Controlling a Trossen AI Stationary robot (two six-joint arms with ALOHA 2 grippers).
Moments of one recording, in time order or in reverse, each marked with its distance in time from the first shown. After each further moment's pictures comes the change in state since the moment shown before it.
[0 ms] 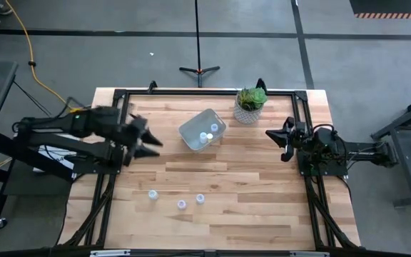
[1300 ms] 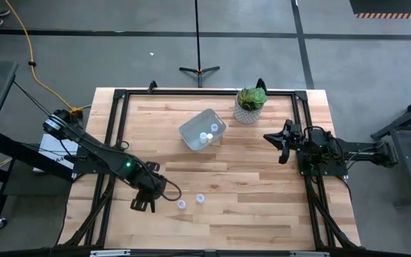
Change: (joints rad) left arm -0.518 0.632 0.080 -0.408 -0.196 0.054; right arm 0.000 0.001 0.000 -0.163 0.003 0.002
